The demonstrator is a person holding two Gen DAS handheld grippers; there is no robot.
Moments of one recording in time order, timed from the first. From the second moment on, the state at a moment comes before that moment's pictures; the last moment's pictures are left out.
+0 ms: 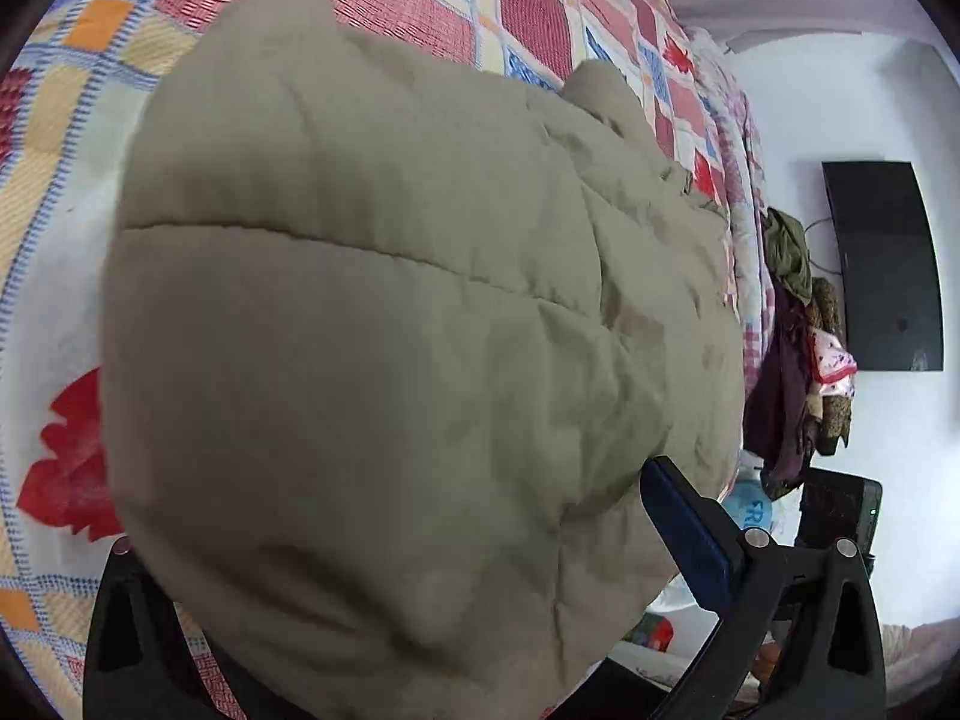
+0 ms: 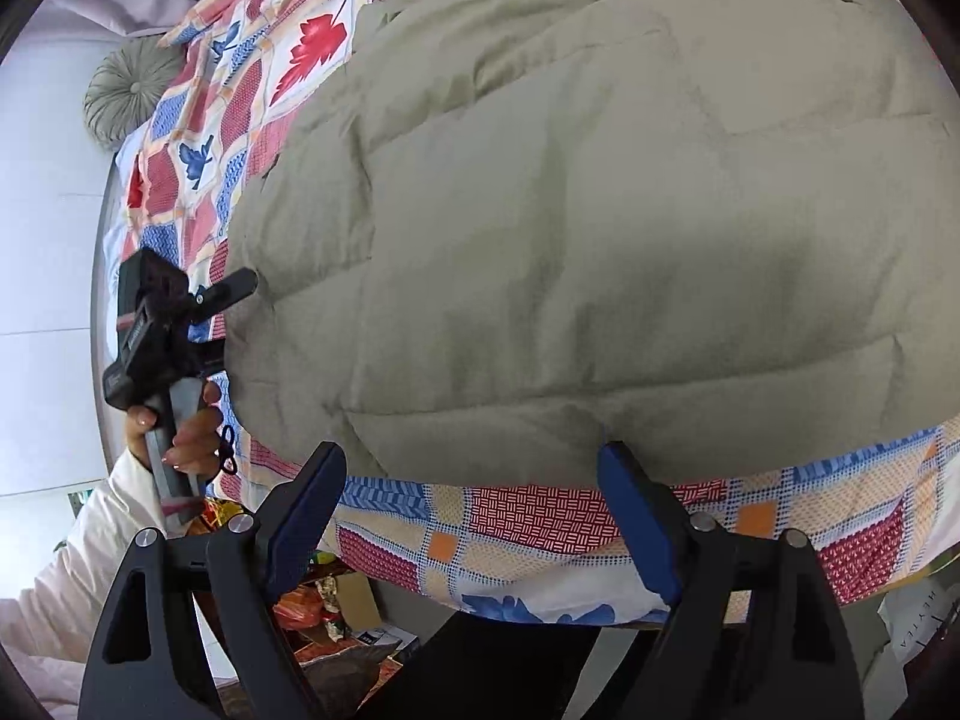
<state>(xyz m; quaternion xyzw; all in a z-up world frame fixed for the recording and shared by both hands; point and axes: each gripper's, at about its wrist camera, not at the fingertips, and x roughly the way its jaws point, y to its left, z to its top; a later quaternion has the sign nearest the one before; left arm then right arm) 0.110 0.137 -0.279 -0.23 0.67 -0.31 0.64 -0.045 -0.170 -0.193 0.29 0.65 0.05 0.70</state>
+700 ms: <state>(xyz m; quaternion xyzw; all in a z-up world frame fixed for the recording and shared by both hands) 0.093 0.106 -0.192 -0.20 0.65 -0.31 0.66 0.023 -0.222 -0.156 0.21 0.54 -0.02 0.81</state>
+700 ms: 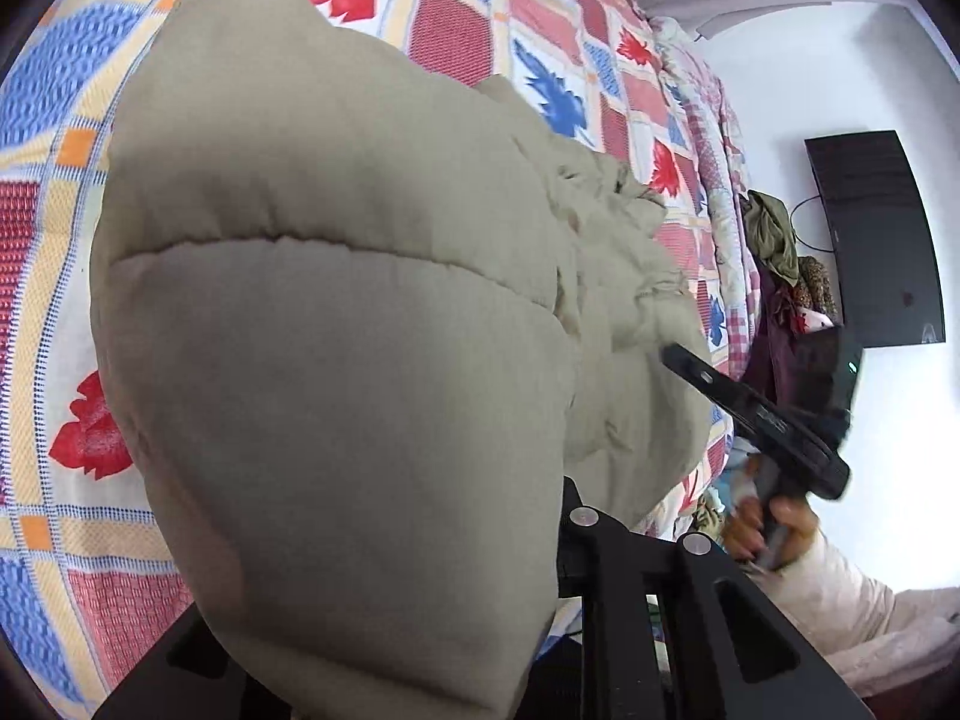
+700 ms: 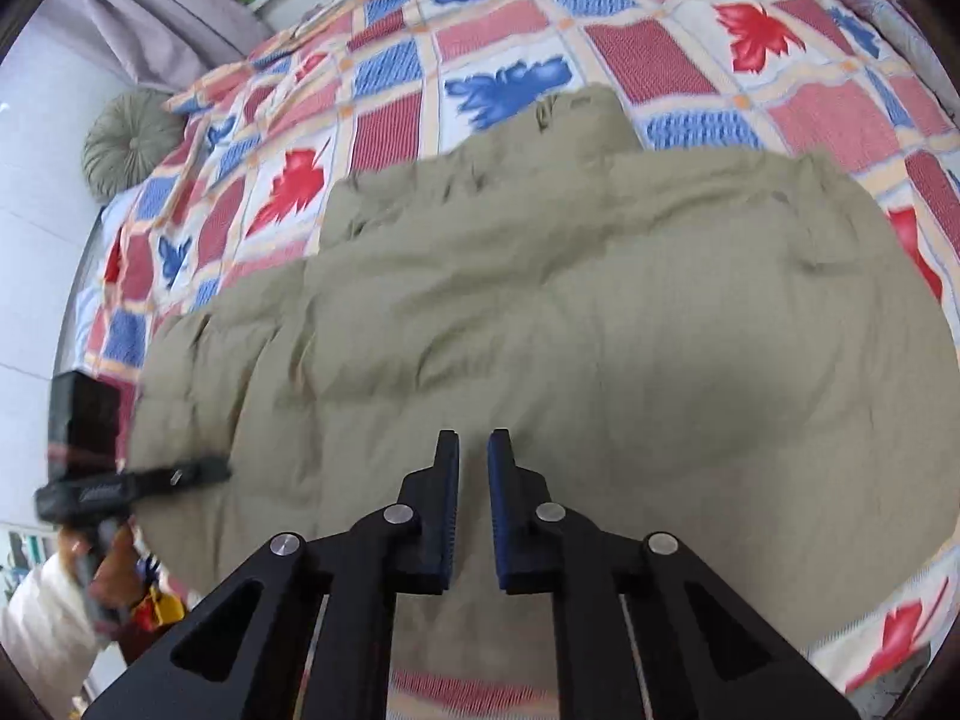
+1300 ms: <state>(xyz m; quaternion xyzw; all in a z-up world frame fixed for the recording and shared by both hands) 0.074 -0.064 -0.072 -0.10 0.65 -0.36 0.67 0.081 -0.262 -0.254 0.30 0.56 0.01 0.77</state>
